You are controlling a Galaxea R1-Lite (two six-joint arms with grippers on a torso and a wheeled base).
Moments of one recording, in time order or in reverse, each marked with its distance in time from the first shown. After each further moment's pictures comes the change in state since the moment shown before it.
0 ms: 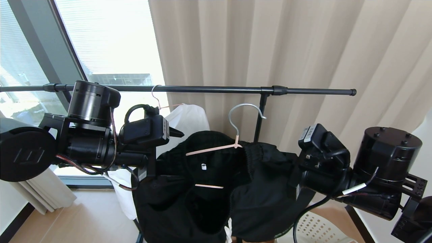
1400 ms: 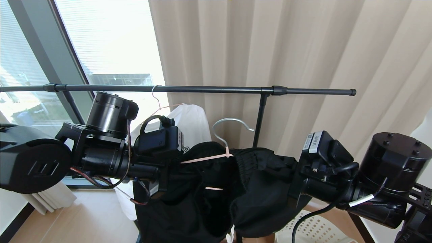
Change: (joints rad) left arm -0.092 0.021 0.036 -0.001 -0.005 -0.076; right arm 0.050 -0.008 0.043 -0.102 0.036 -0.030
